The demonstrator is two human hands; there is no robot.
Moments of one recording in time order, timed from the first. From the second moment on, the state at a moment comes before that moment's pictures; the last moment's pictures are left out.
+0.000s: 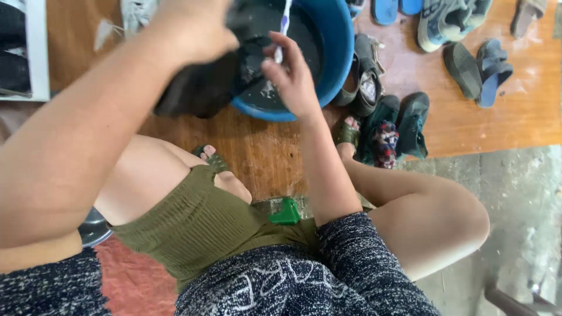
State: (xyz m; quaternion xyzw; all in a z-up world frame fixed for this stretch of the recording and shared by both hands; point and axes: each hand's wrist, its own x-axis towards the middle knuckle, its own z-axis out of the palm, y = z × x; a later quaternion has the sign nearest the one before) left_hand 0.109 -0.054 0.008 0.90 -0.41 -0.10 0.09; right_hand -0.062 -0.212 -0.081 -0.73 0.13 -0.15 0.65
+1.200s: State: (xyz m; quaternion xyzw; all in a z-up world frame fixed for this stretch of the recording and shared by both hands) left_hand 0.084 0.023 0.008 0.80 -0.15 -0.29 0.50; right_hand -0.094 -0.314 0.024 -0.86 -0.08 0.27 0.42
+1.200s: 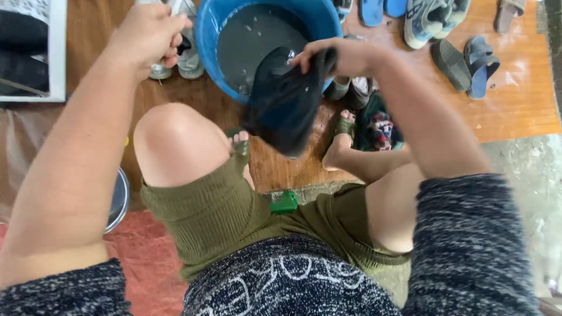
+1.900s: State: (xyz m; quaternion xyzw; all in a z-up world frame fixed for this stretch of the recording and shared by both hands) left_hand 0.026 -0.066 -0.262 0.87 -0.29 -0.26 0.31; right_hand -0.192 -0.402 -0.024 -0.67 0.44 0.04 0.60
